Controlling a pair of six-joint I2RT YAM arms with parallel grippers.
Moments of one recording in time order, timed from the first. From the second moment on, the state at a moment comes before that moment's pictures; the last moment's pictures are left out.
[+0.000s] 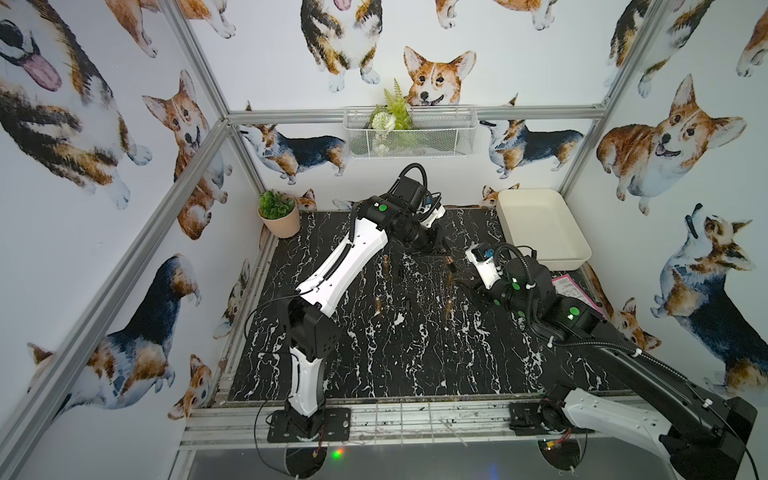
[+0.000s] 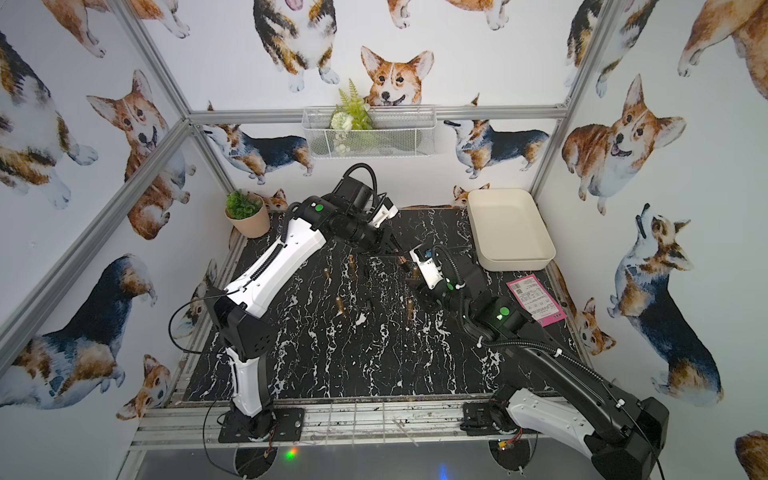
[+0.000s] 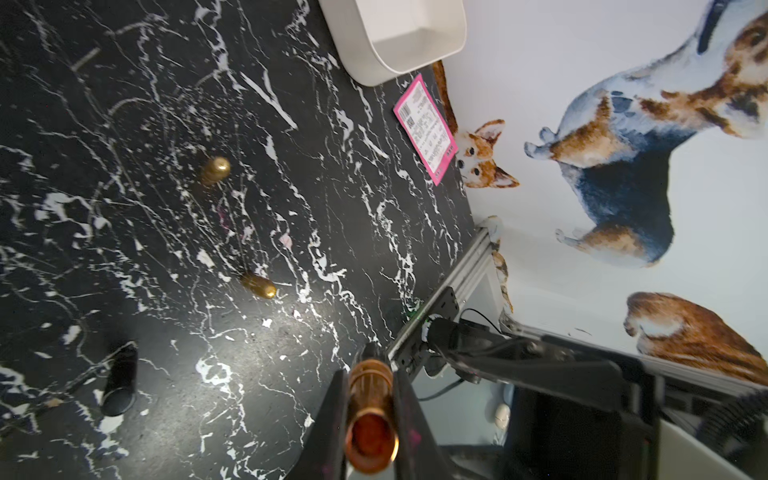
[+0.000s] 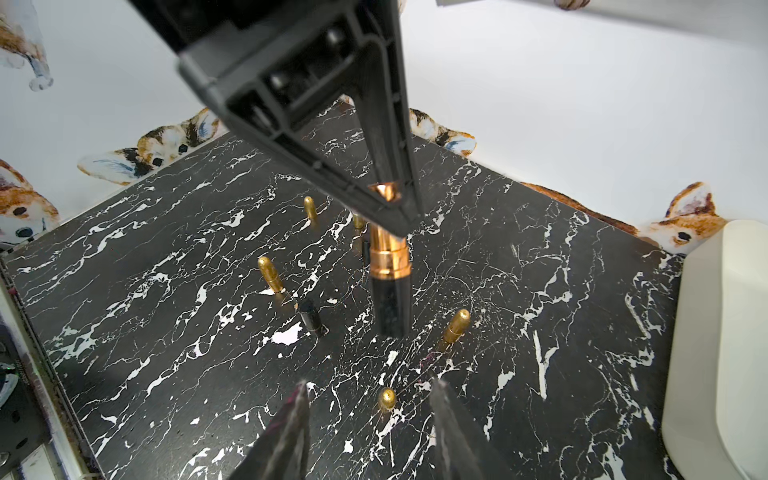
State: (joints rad) left arm -0.65 1.98 2.19 -1.19 0.57 -0.43; right arm 0.77 0.96 0.94 -0.44 0.03 0.02
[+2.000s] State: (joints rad) left arm -0.62 2.39 2.13 -0.90 -0.10 -0.35; right arm 0.77 0.78 0.89 -0.57 0.13 0.09
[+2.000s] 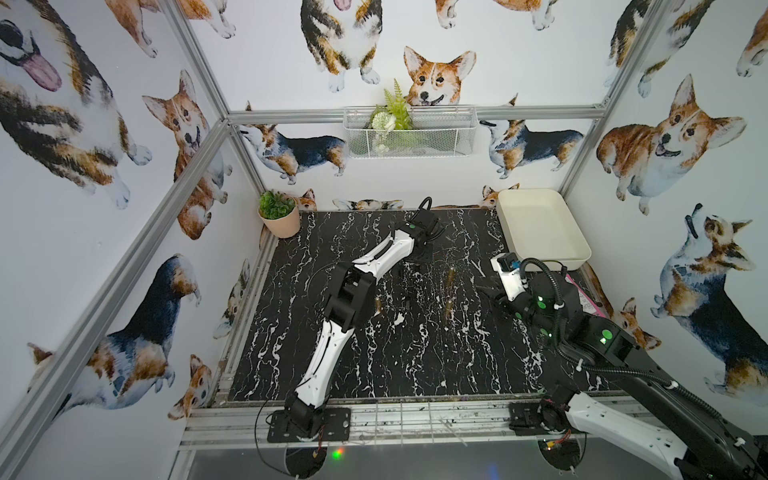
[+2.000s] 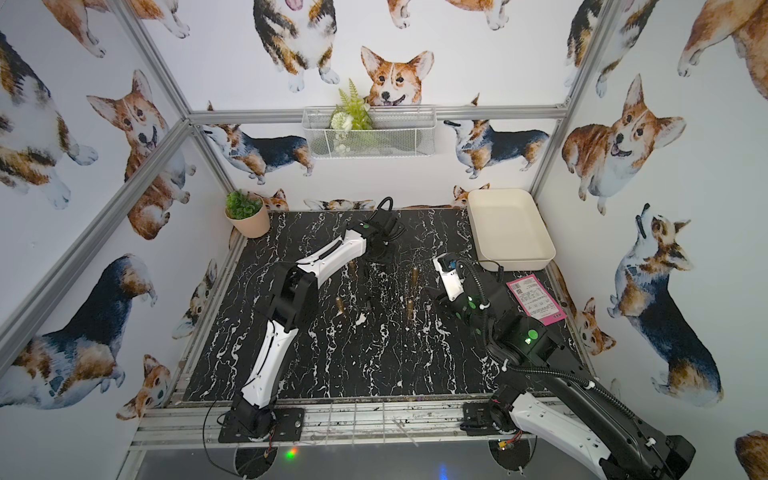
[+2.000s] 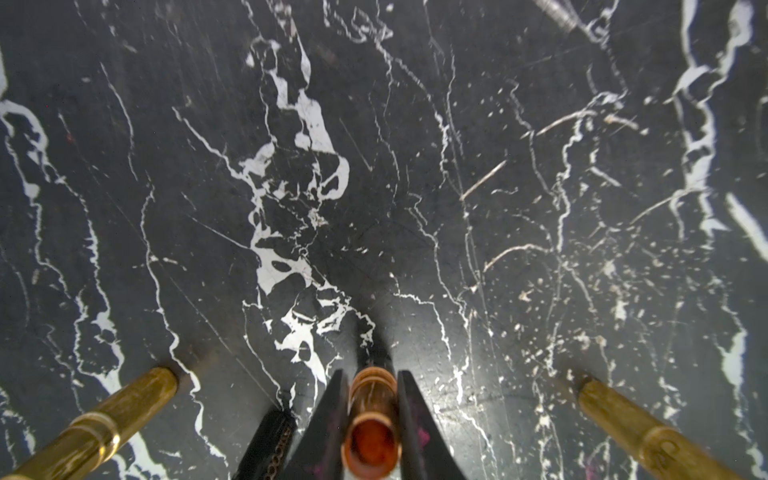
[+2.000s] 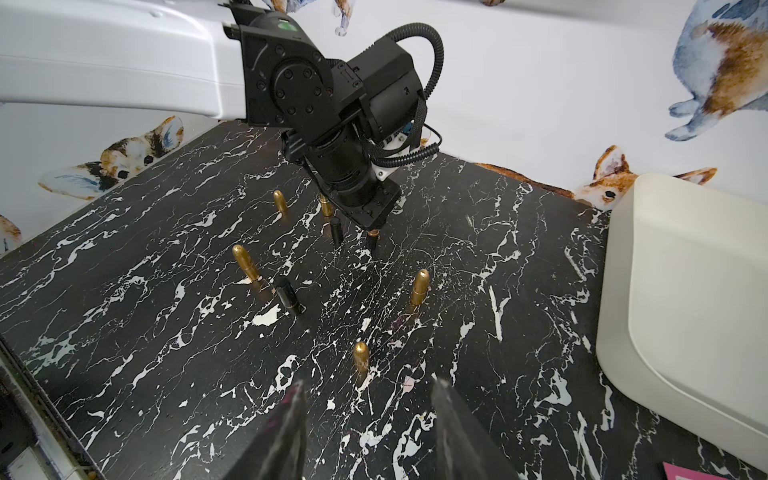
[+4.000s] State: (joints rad) left arm -0.79 2.44 2.44 -1.18 0.11 -0.35; right arm 0.76 0.67 0.87 -0.65 0.23 0.22
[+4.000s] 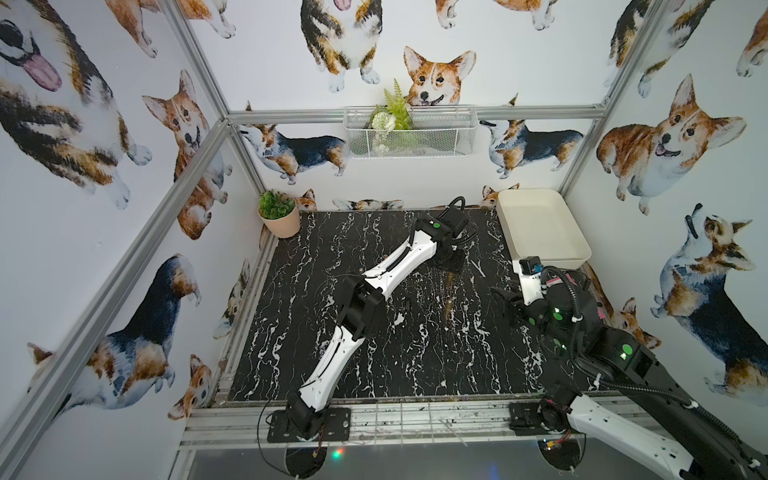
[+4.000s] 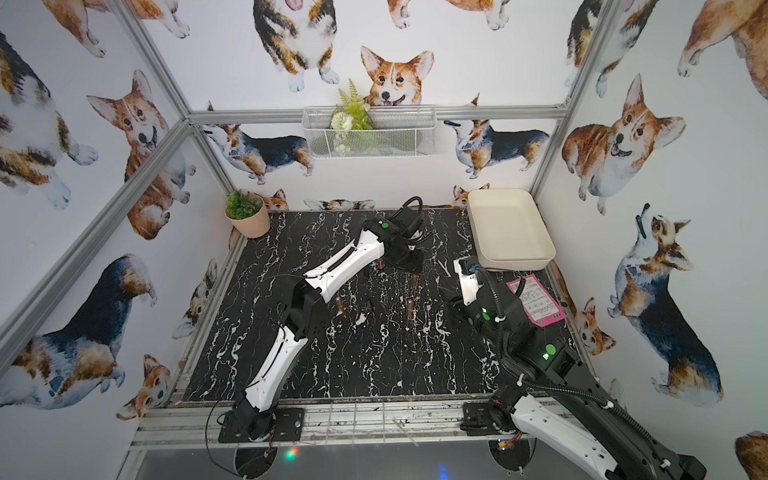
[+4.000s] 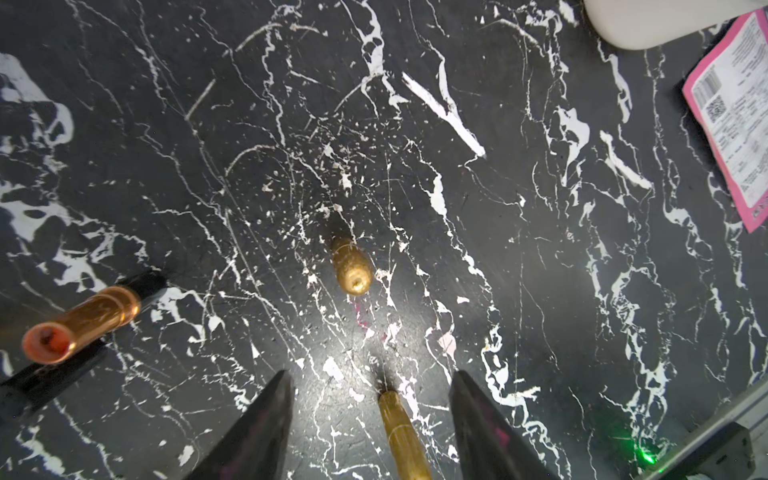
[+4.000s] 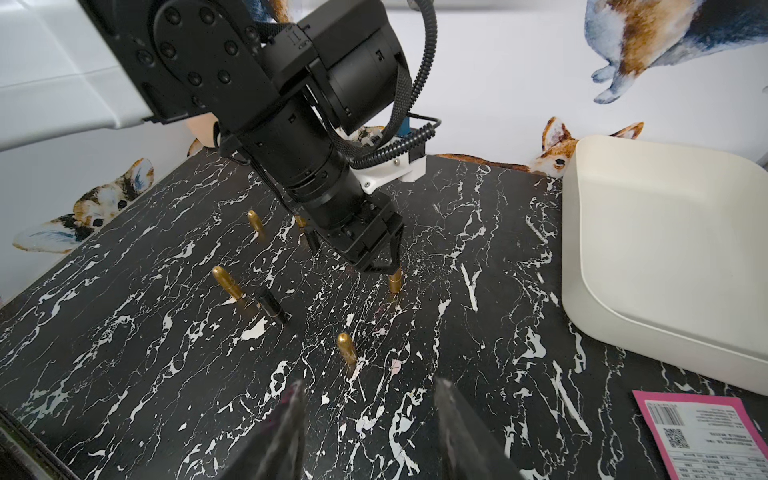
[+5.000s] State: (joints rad) left arm -0.77 2.56 2.47 -1.06 0.04 -0.35; right arm 0.76 0.69 0.88 -0.67 0.23 0.21
